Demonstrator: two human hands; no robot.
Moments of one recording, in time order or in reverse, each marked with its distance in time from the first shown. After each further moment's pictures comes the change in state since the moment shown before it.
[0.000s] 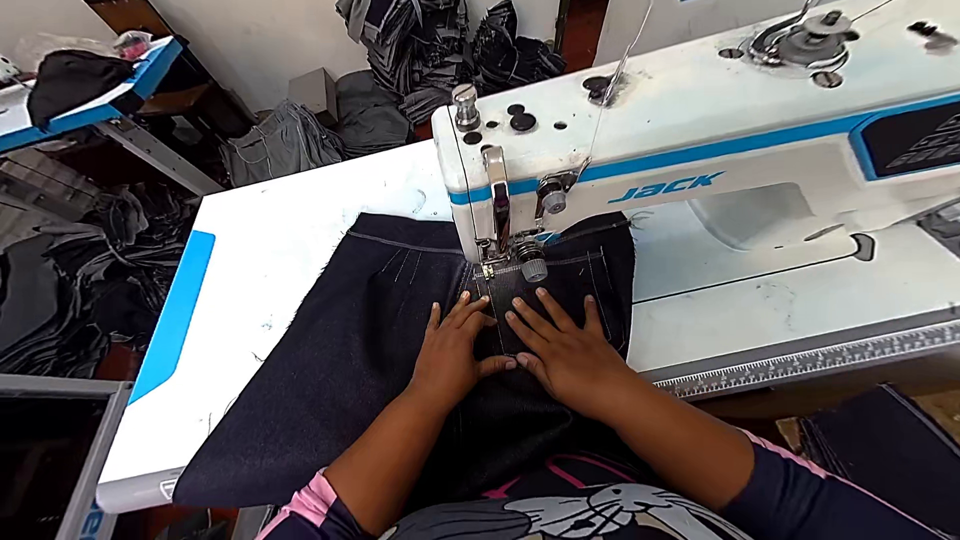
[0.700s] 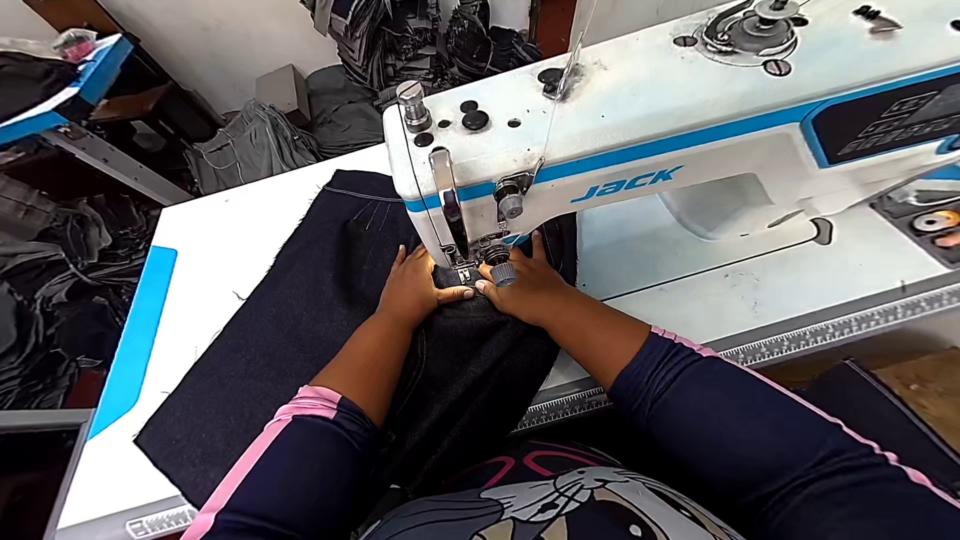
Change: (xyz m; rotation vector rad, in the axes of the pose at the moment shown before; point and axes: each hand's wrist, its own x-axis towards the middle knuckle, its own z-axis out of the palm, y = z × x) left_hand 0.095 -0.036 -0.031 0.080 -0.011 -0.023; right_hand 0.078 0.023 -0.050 0.075 0.068 0.027
